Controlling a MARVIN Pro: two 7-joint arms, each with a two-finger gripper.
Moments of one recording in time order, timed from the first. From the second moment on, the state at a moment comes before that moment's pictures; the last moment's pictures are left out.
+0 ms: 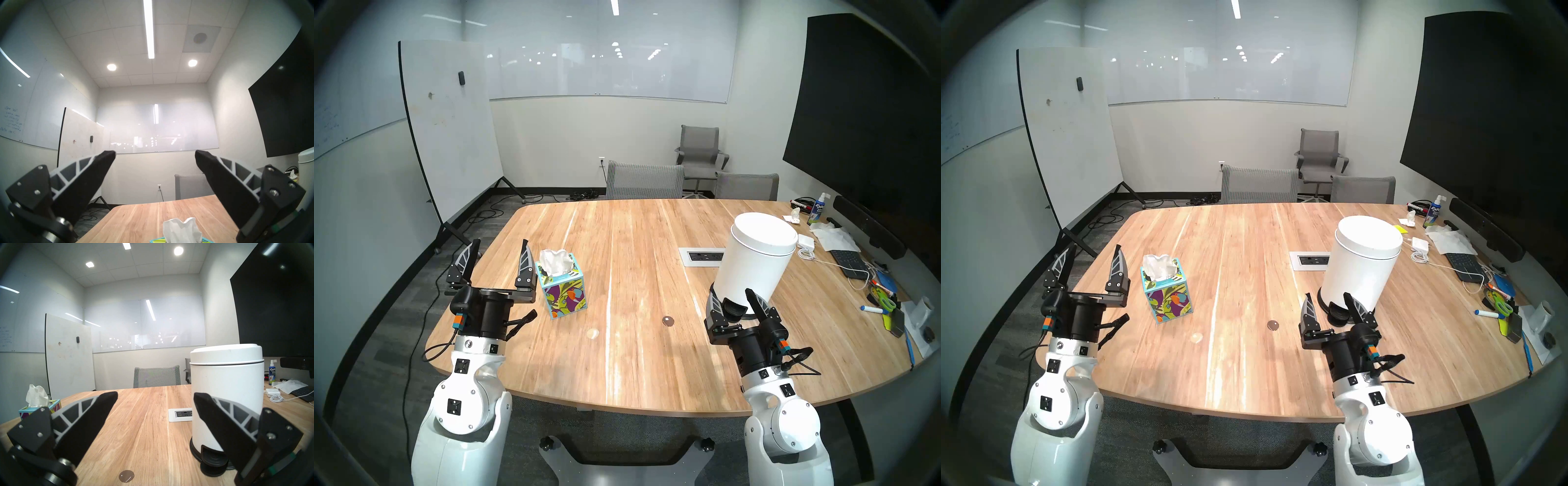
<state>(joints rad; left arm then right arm) 2.00 -1.43 -1.67 -2.09 -0.09 -0.44 0.06 -2.13 -1.61 1.63 -2.12 0.09 -0.20 0.18</state>
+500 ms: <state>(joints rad) 1.95 -1.37 -1.80 -2.07 -0.21 -0.38 0.02 -2.13 -1.61 1.63 -2.12 0.09 -0.20 0.18</state>
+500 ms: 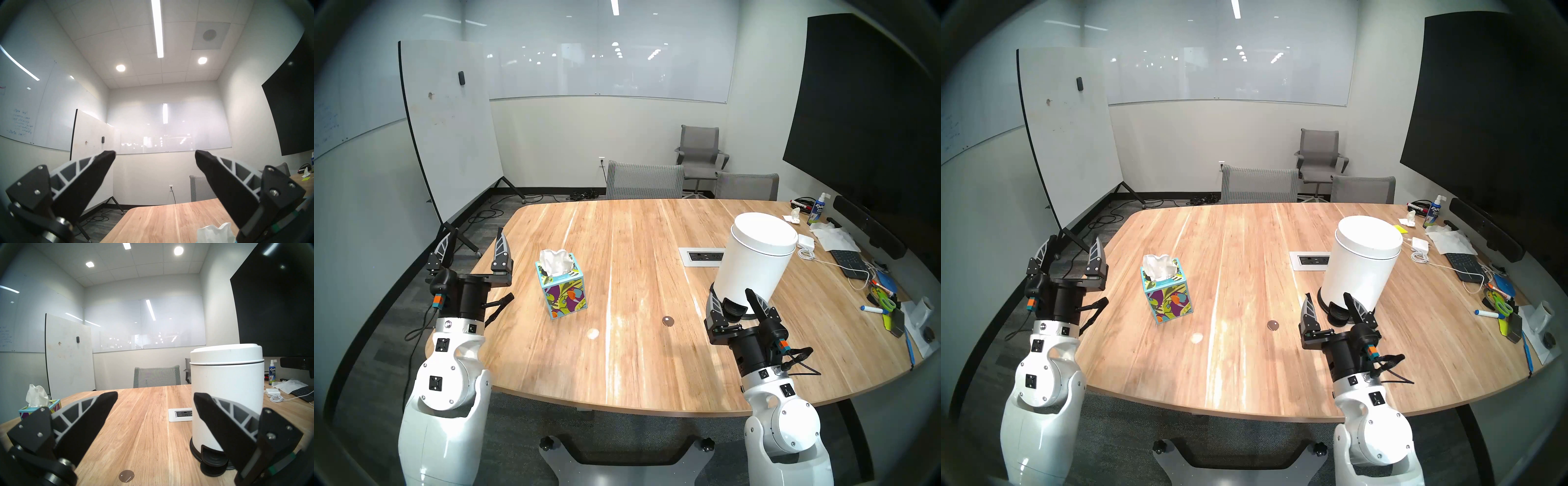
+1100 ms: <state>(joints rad) 2.04 -1.36 -1.91 -2.08 -0.31 -0.51 -0.07 -2.13 -1.61 1.63 -2.12 0.09 -0.20 0.18</state>
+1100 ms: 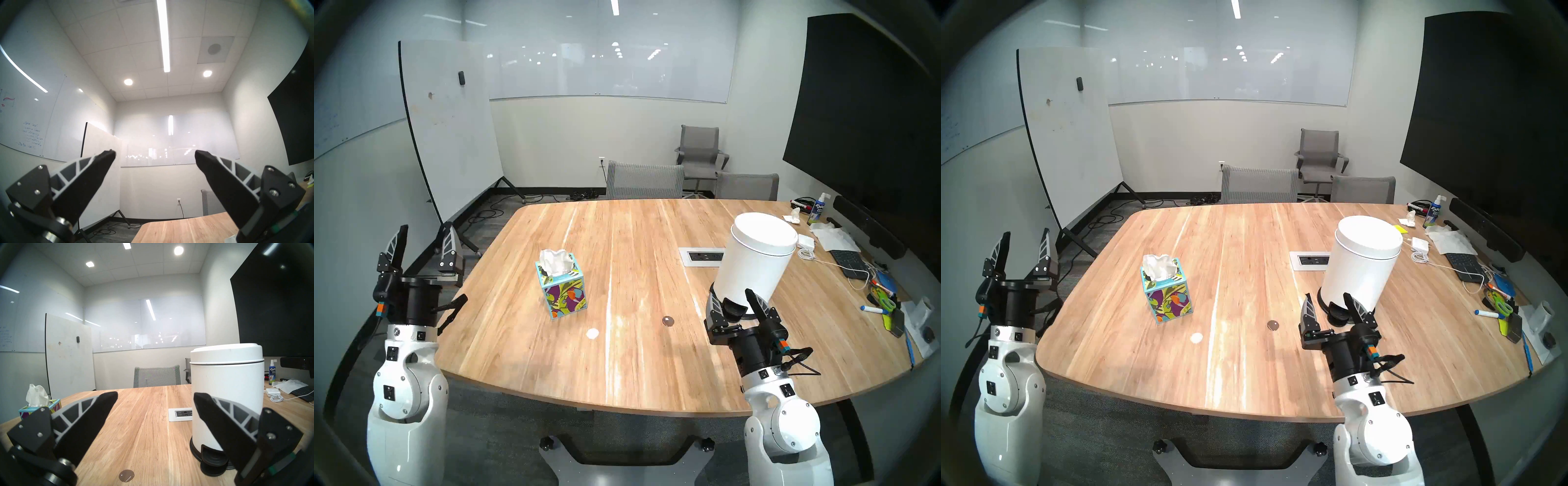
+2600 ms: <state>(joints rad) 2.00 -1.41 -1.83 -2.03 -0.17 -0.60 -0.03 -1.96 -1.56 1.63 -2.06 0.03 -0.06 0.12</state>
